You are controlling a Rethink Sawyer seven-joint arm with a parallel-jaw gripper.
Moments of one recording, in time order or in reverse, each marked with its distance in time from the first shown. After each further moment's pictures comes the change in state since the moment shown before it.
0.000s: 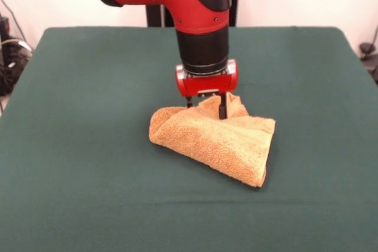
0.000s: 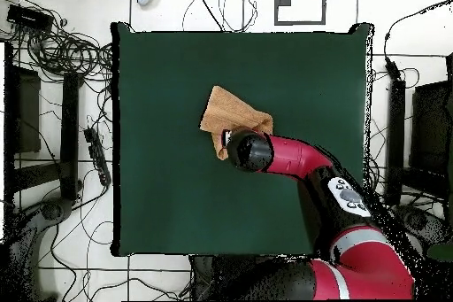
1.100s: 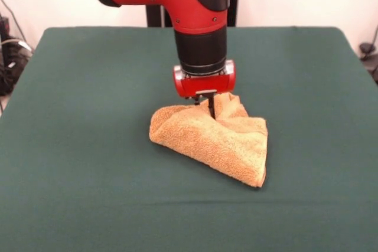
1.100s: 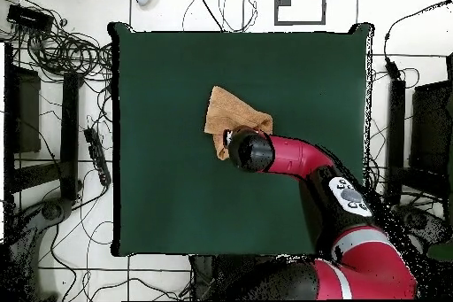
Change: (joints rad) arm -0.005 0.000 0.002 -0.004 -0.026 -0.007 0.000
